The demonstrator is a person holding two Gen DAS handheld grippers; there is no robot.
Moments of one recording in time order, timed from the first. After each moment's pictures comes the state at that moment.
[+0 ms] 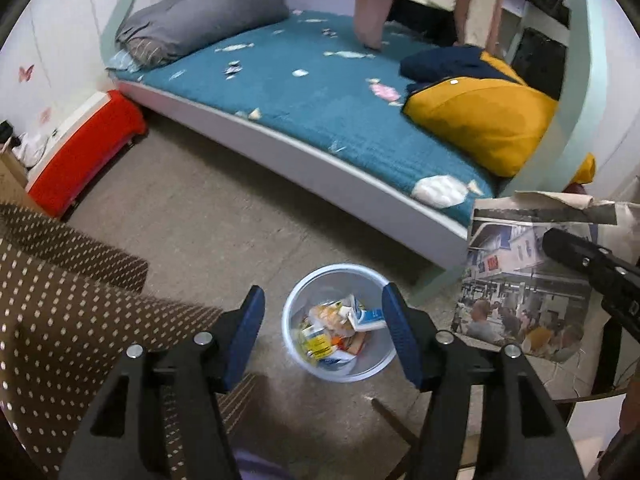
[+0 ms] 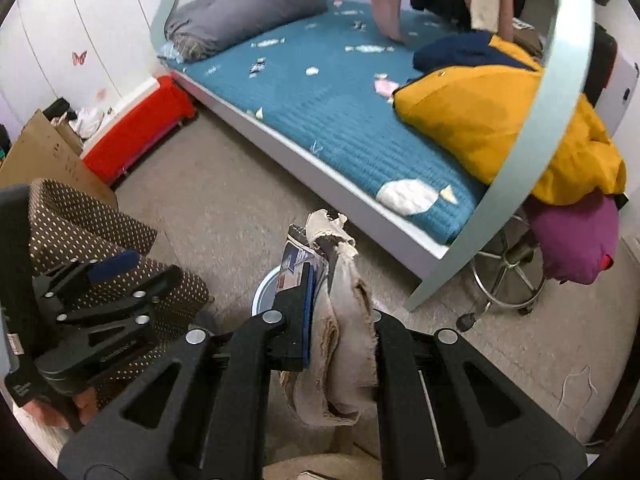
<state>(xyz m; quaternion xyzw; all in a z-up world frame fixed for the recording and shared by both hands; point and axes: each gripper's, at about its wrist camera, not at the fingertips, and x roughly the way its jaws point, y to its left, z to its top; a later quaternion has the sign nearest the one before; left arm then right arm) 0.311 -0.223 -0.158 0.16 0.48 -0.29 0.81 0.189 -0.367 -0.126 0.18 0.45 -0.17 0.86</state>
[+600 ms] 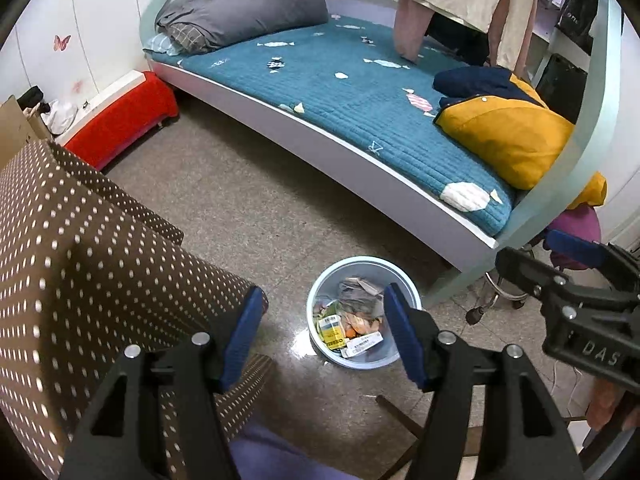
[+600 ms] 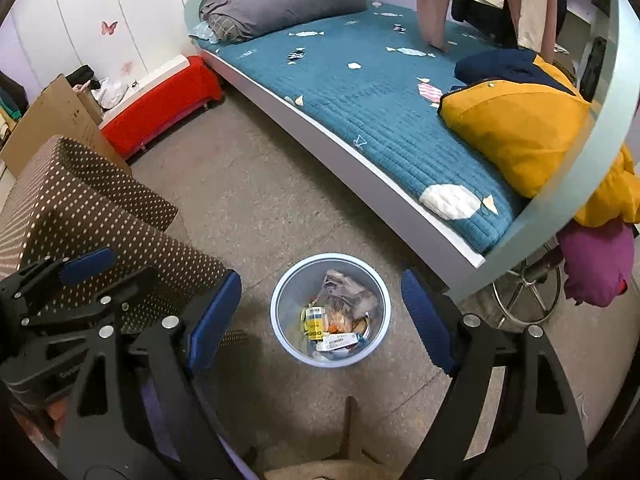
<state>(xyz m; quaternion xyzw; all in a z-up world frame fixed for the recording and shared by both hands) 0.298 -0.167 -0.144 0.13 0.48 -0.25 0.83 0.203 -0.321 -0.133 0.14 0.45 -0.13 0.87</state>
